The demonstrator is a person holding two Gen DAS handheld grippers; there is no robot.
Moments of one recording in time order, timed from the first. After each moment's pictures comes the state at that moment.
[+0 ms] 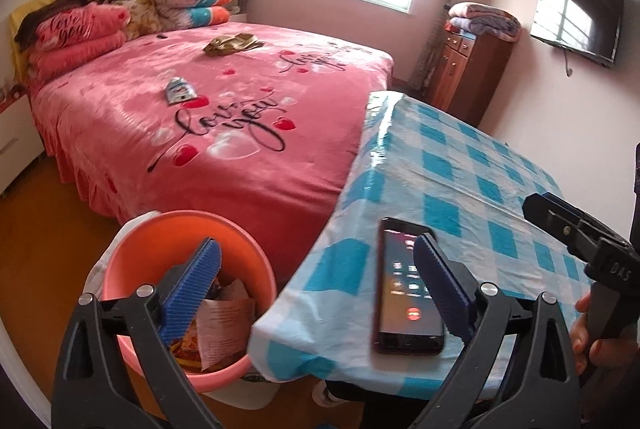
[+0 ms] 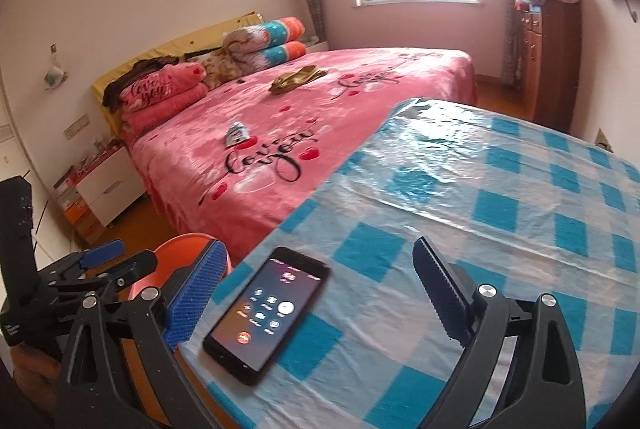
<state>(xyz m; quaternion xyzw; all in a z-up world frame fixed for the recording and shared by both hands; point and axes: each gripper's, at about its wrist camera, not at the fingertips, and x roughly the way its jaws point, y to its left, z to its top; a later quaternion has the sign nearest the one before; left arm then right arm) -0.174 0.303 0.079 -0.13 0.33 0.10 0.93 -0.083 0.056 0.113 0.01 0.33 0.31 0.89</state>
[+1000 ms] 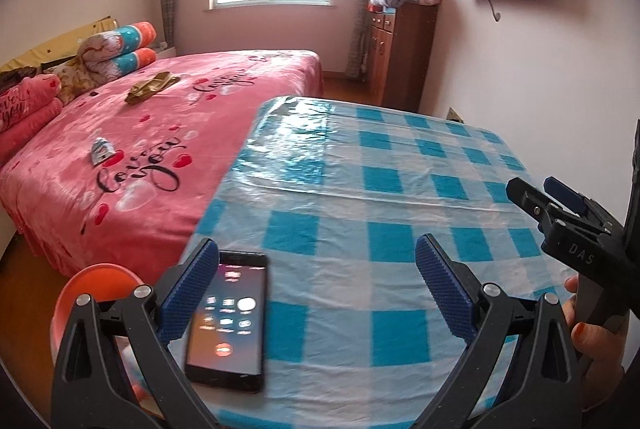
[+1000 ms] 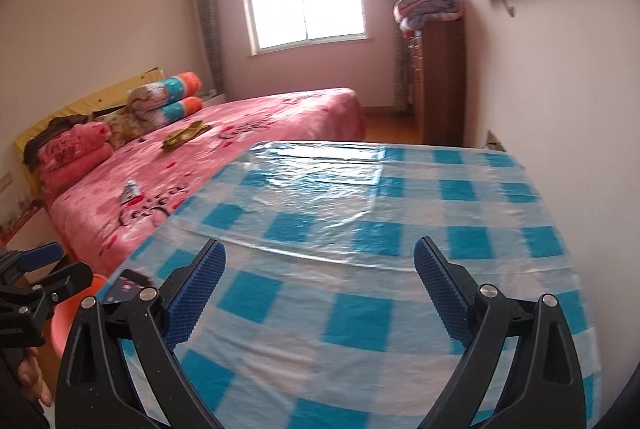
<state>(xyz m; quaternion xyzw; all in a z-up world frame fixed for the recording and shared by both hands) -0.124 0.143 0.103 -0.04 0.32 0.00 0.95 -0.071 -0.119 0.101 0.04 0.27 0.13 0.95</state>
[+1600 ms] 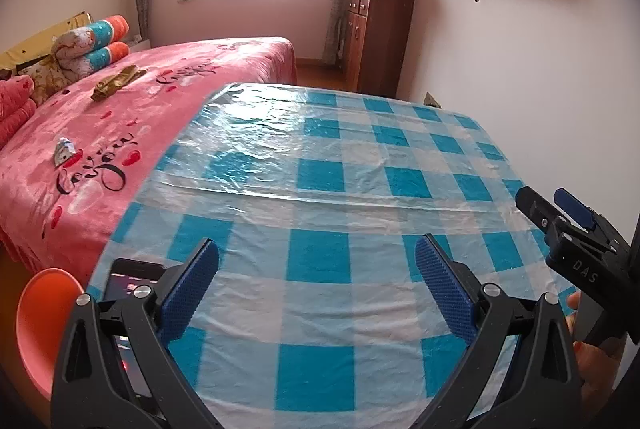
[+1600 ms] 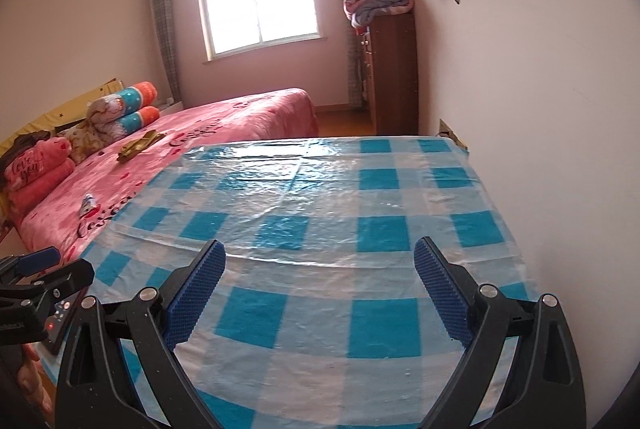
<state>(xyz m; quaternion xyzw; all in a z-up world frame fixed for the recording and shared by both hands) -0.079 0.076 0.080 -0.04 0.35 -0.03 0.94 -0.060 -0.187 0.079 0.05 0.27 0.06 0.96</state>
